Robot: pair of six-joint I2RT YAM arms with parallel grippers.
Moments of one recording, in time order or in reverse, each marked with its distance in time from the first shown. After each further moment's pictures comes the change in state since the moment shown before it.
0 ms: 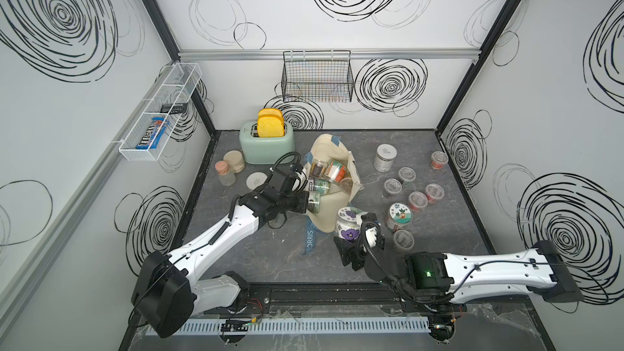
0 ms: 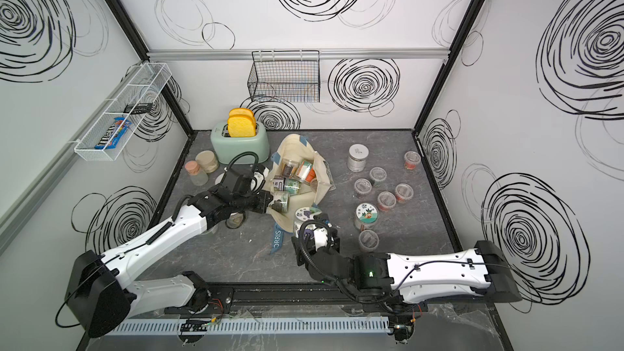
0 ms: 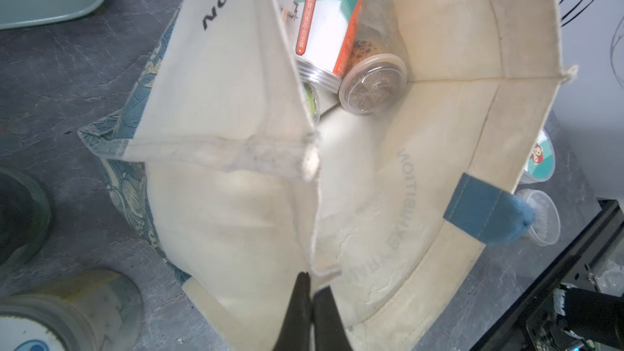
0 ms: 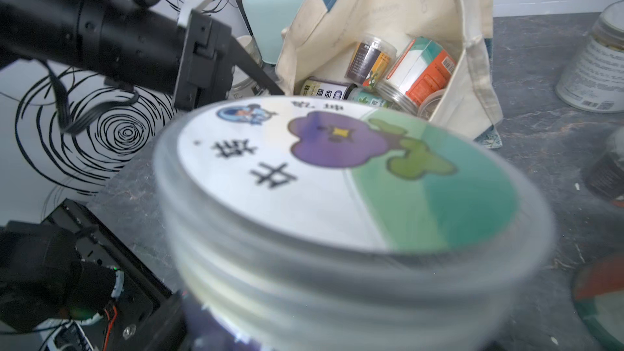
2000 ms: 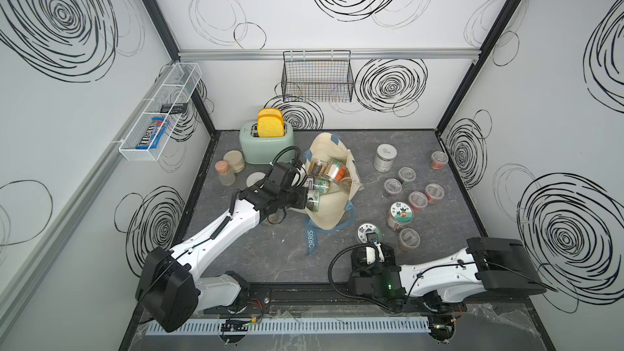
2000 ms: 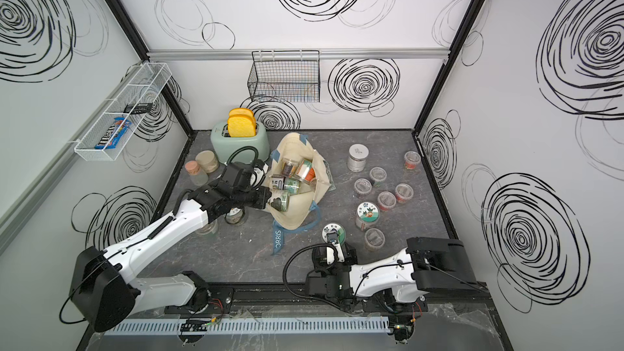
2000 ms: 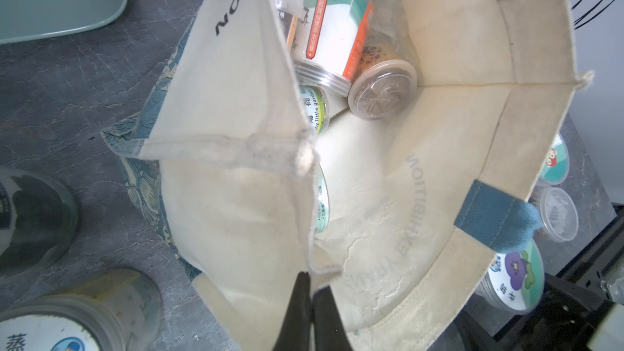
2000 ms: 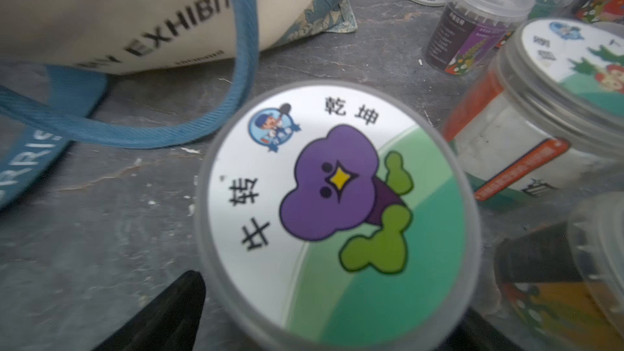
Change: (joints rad) left arm 0.020 0.027 0.057 -0.058 -0.007 0.018; right arm 0.003 0.391 -0.150 -0.171 0.137 0.499
